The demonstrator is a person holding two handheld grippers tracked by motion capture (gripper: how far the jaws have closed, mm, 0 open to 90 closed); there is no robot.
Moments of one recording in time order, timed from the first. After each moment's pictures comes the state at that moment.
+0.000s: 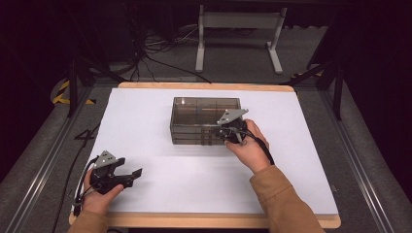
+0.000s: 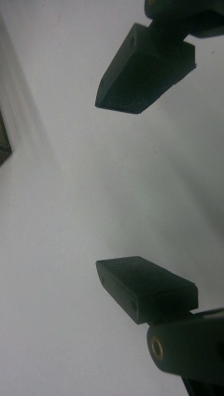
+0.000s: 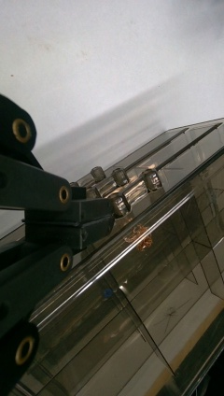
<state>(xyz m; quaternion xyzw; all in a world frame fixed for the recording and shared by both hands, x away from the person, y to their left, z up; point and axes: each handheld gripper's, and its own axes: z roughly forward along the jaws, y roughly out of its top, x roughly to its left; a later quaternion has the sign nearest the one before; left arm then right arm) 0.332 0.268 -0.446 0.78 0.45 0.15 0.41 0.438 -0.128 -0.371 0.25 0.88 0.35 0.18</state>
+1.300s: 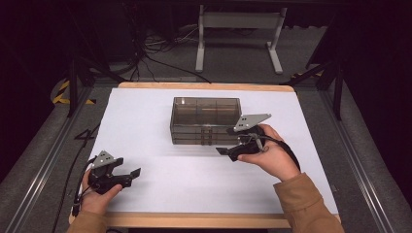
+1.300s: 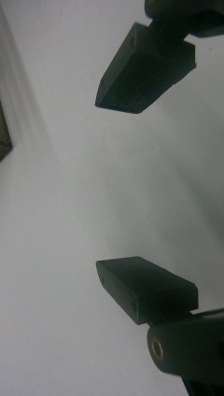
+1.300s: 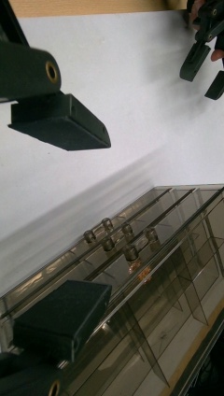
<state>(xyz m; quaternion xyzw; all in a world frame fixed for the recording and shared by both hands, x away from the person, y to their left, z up) 0.332 0.271 -0.445 0.77 0.46 0.15 0.41 0.395 -0.162 -0.343 0.23 0.87 0.41 0.13</state>
